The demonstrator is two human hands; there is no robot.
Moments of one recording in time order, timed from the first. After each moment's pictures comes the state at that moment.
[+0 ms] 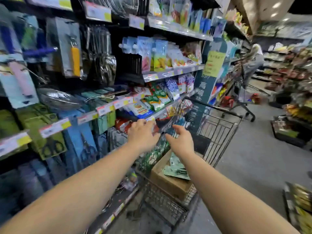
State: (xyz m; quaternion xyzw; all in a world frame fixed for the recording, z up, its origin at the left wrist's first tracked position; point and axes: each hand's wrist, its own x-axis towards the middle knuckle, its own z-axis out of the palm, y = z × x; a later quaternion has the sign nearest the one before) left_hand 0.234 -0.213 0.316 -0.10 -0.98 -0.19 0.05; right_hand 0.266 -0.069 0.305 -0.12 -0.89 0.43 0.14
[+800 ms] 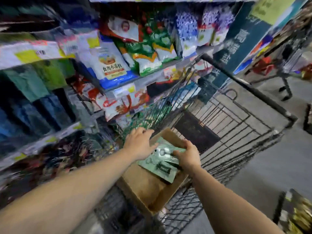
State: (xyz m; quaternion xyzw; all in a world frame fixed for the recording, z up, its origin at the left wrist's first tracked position) left_hand -0.038 -0.017 0.103 -0.06 -0.96 -0.19 -0.21; right_hand -0.012 0.179 0.087 -0.21 -0.92 0.32 -0.12
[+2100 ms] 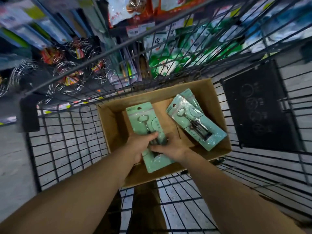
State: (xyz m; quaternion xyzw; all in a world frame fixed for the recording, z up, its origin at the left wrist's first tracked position) left_hand -0.002 0.093 -0.128 0.61 -0.44 -0.61 -0.25; right_hand -0.071 0.221 -0.104 -0.04 -0.71 0.30 -0.63
